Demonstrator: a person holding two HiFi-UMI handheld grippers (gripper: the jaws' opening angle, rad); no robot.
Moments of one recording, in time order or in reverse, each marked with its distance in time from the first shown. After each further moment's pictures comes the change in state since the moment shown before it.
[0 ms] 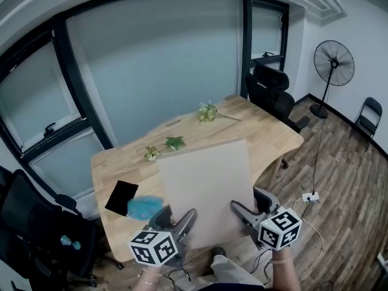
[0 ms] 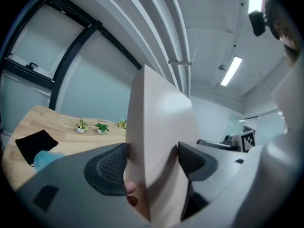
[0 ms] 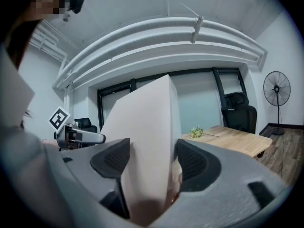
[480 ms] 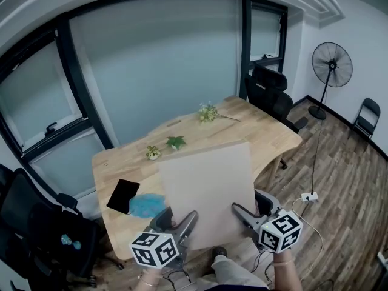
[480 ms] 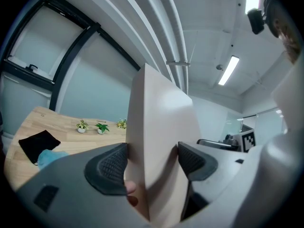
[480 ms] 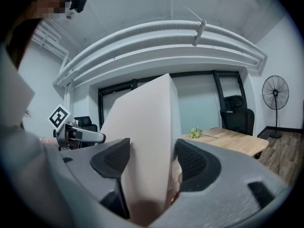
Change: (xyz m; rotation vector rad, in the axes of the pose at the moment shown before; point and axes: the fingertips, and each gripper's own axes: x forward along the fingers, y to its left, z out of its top) left arm -0.024 -0.009 -0.006 0.012 0.002 -0.015; right arm -0.020 0.022 -0.002 -0.023 -0.006 -0.020
